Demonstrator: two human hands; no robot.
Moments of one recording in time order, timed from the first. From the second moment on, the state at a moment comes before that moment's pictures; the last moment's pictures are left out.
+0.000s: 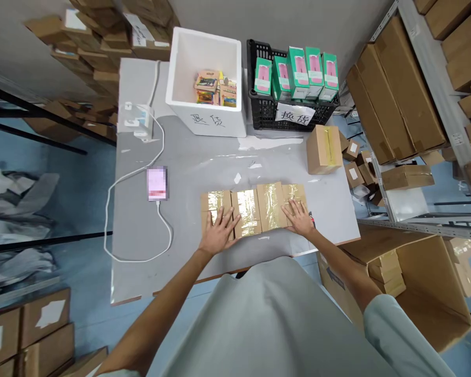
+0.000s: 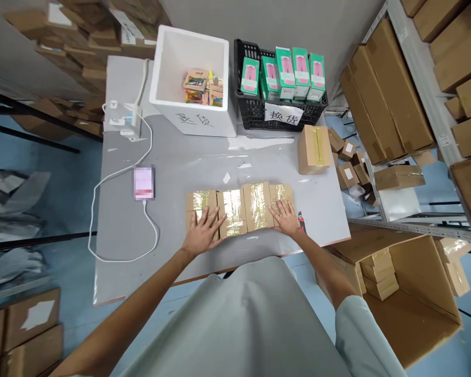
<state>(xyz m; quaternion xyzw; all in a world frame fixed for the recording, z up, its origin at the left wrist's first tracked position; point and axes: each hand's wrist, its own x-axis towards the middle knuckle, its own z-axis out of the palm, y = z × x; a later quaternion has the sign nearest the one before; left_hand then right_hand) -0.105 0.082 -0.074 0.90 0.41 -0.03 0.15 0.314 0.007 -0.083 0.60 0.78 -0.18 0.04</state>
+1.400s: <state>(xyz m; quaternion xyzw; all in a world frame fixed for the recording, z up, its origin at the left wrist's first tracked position) -0.089 0.349 -0.061 0.91 0.40 -0.02 0.07 0.337 0.270 -0.073 0.60 0.80 -0.07 0.01</state>
